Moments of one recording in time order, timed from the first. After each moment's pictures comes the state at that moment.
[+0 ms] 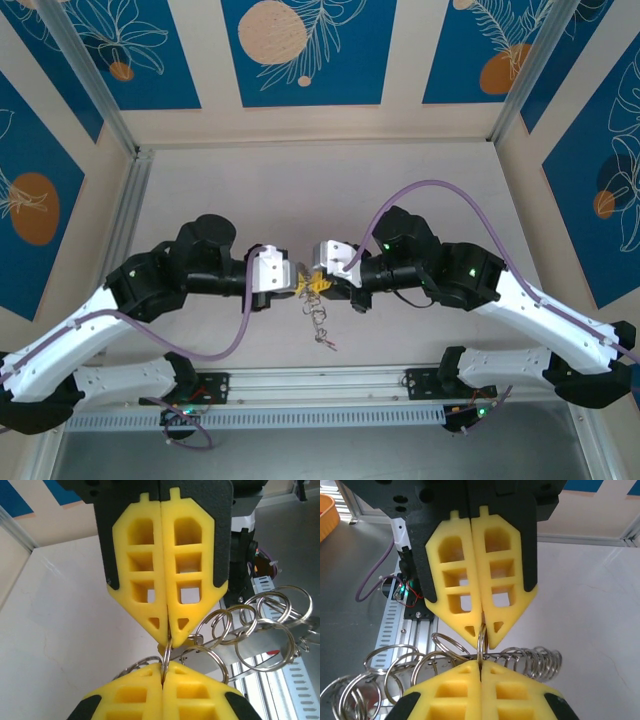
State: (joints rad) left arm -1.00 0.97 1.28 -0.82 0.36 0.48; right arm 1.09 1.07 1.33 -0.81 -0.32 -0.33
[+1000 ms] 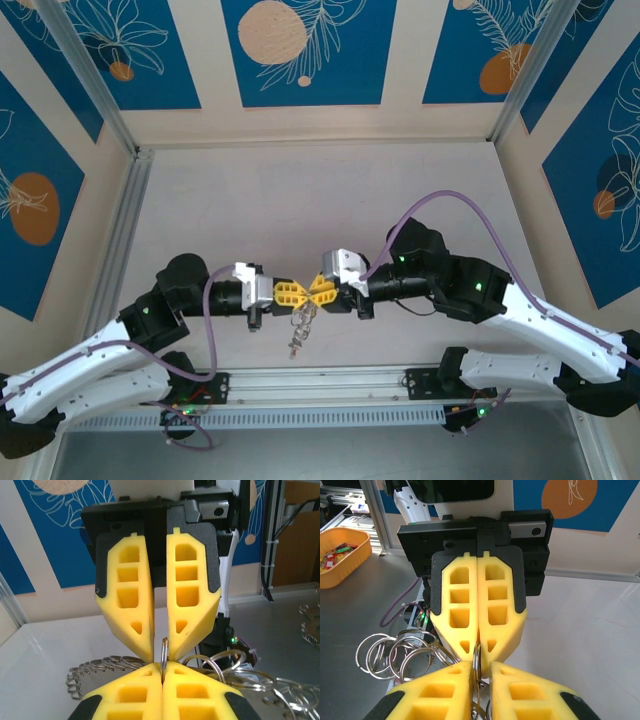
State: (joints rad) left arm -1.00 0.71 0.76 -0.08 0.53 0.18; right arm 1.09 0.96 1.18 -0.61 -0.42 -0.27
